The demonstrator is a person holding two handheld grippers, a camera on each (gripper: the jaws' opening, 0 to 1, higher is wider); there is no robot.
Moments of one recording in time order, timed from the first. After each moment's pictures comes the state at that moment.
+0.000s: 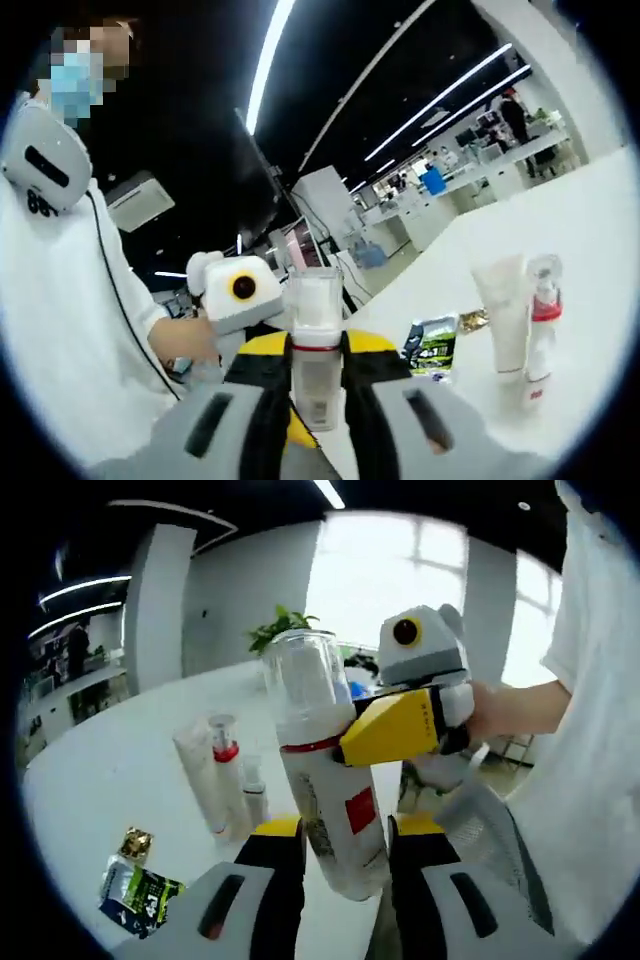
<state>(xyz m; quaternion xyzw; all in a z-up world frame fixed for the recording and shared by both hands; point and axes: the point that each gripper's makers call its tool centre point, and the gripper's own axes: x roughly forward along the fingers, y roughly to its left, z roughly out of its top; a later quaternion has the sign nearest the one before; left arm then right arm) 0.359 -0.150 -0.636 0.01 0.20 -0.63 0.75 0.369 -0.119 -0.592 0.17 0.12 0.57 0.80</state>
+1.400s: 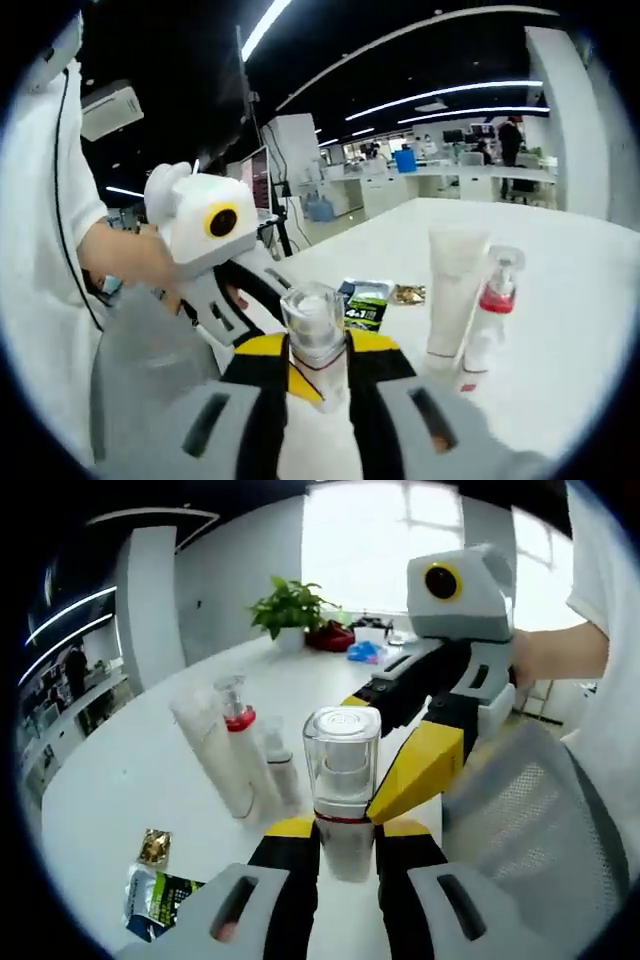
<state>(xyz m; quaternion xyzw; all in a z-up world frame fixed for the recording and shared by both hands) 0.400 -0.155 -0.715 0.15 0.22 -0.57 0.78 0.404 -0.134 -0.675 0.00 0.17 0.44 0.88</state>
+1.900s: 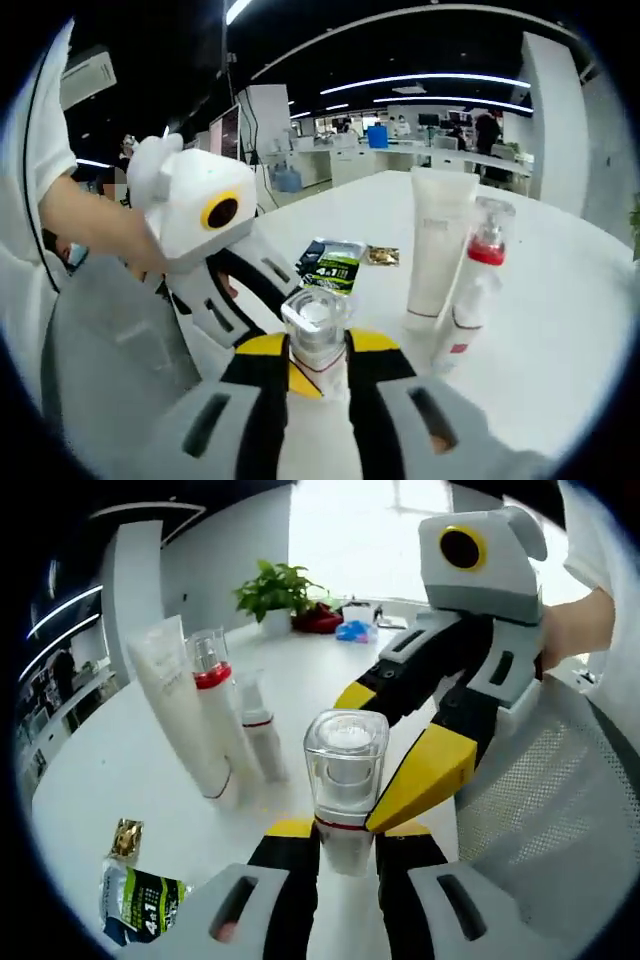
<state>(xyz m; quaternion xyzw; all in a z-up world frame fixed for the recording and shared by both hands) 0.398 -0.164 -0.764 0.16 0.23 -0.59 0.76 0.404 -0.140 -0.725 -0.07 0.23 0.40 0.89</state>
